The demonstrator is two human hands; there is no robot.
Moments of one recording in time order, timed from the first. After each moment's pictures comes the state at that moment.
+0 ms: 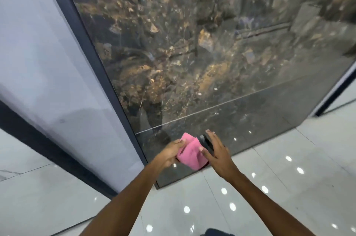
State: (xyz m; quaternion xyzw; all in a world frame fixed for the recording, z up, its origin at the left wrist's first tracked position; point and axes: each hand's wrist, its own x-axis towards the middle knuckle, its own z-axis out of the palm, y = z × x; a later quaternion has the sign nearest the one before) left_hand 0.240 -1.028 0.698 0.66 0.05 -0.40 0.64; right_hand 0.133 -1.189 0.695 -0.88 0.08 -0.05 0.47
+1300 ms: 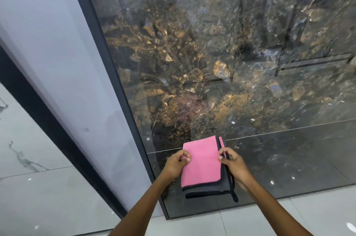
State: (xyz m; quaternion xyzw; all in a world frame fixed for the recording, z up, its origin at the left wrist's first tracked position) left_hand 0.273 -1.047 0.700 0.83 -0.07 -0.16 0.53; right_hand 0.231 -1.271 0.694 -0.70 0.12 -0.01 0.70
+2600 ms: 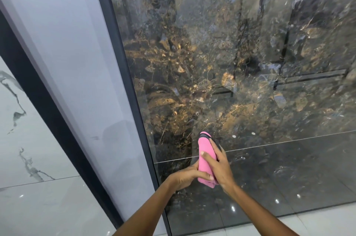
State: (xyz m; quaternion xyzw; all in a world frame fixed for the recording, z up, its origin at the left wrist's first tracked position) left_hand 0.253 -1.051 0.752 0.70 -0.21 -0.39 0.56; right_hand 0.236 -1.183 0.733 -0.78 0.08 -0.08 0.62
